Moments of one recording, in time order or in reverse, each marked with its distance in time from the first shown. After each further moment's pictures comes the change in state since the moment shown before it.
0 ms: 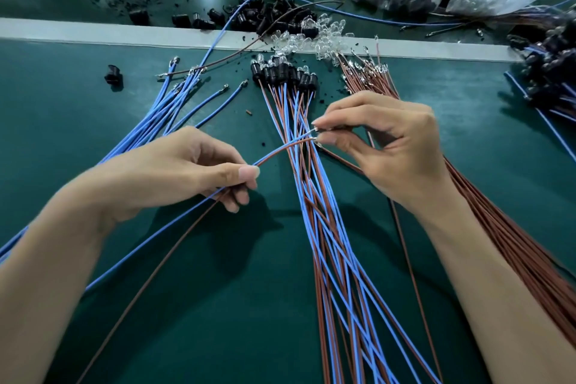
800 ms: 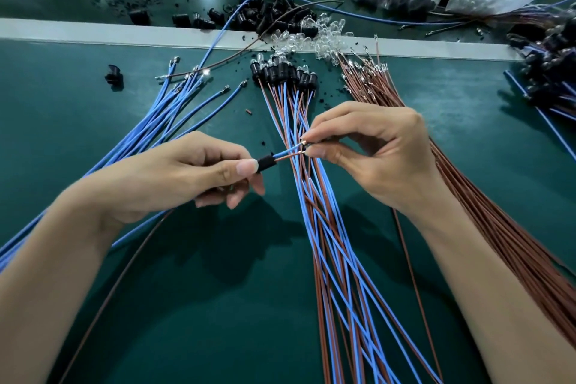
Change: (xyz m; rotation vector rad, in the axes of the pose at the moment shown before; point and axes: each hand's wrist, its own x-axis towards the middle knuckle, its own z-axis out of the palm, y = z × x) left_hand -0.002 -0.004 0.002 -0.010 -0.133 0.158; right_hand -0.003 -0.006 0.005 0.194 -0.081 0.039
